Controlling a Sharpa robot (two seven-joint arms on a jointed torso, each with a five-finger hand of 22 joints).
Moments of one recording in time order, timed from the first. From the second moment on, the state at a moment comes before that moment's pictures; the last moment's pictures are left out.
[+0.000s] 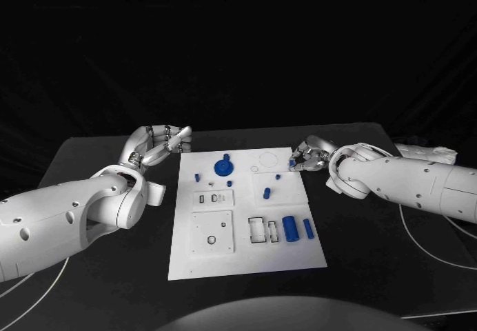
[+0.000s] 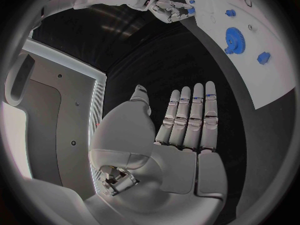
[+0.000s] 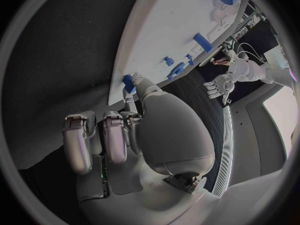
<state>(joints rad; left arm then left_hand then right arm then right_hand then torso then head) 1.23 -0.78 -0.21 1.45 -0.27 -0.54 0.53 1.18 0.02 -0.11 0.29 0.06 0.86 0.19 0.31 0.09 0.99 0.14 0.23 0.07 0.92 0.12 0.37 0.16 0.17 0.89 0.24 0.31 0.14 1.17 -0.83 -0.20 1.22 -1.05 -0.38 -0.05 1.40 -0.04 0.20 0.05 0.22 1.13 0.10 0.12 0.13 1.47 0.01 1.57 1.31 1.46 -0.03 1.57 1.31 0.01 1.47 0.08 1.57 1.31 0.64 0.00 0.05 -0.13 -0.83</state>
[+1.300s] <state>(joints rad) 1.23 -0.76 -0.21 1.44 -0.27 -0.54 0.53 1.18 0.02 -0.11 0.29 0.06 0.86 0.19 0.30 0.09 0.99 0.14 0.23 0.07 0.91 0.12 0.37 0.16 0.17 0.89 0.24 0.31 0.14 1.23 -0.80 -0.20 1.60 -0.94 -0.52 -0.07 1.41 -0.03 0.19 0.05 0.23 1.13 0.11 0.12 0.13 1.46 0.03 1.57 1.31 1.46 -0.03 1.57 1.31 0.01 1.47 0.08 1.57 1.31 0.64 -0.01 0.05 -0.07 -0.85</state>
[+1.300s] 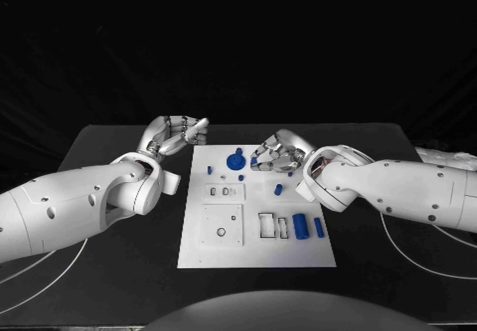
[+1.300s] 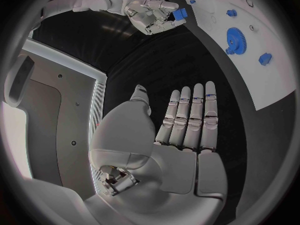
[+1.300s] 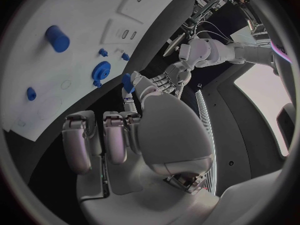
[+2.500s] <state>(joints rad) 1.23 -0.76 -0.21 1.44 -0.27 -0.54 0.53 1.18 0.02 -0.11 0.29 0.06 0.86 0.19 0.30 0.09 0.99 0.14 0.23 0.07 0.91 0.12 0.37 0.16 0.17 0.89 0.24 0.31 0.14 1.13 -0.62 -0.20 1.52 -1.09 -0.52 -0.18 1.39 -0.04 0.18 0.05 0.22 1.15 0.13 0.11 0.13 1.46 0.04 1.57 1.31 1.47 -0.02 1.57 1.31 0.01 1.47 0.09 1.57 1.31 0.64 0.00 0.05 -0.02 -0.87</state>
